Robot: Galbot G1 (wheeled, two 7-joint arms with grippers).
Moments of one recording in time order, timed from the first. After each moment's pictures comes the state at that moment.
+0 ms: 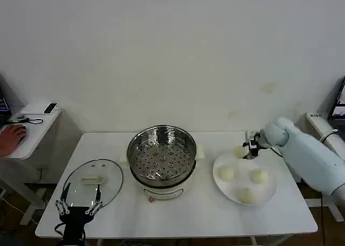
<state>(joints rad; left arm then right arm) 1.82 -1.39 -0.65 -2.23 0.14 0.00 -0.17 -0.01 0.78 -0.55 1.18 -0.18 -0.26 -1.01</state>
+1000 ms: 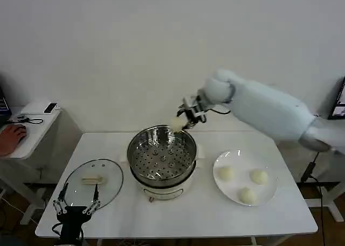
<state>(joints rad) 1.84 -1.39 -0.67 -2.25 0.09 0.01 -0.17 0.44 1.17 -1.07 1.22 0.08 -0.12 -0.97</state>
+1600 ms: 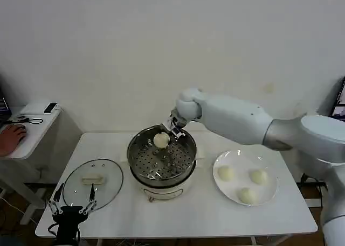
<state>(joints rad) 1.83 -1.40 -0.69 -2.25 0.09 0.01 -0.17 0.38 1.32 -1.15 1.05 -0.10 0.09 -0.91</state>
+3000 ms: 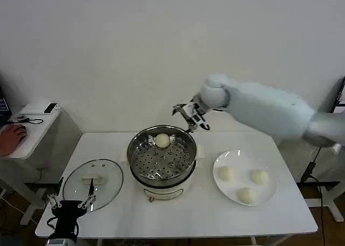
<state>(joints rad) 1.79 -1.34 -0.70 -2.24 0.06 0.03 -0.15 0.52 0.89 -1.15 1.42 0.06 -0.16 -0.88</state>
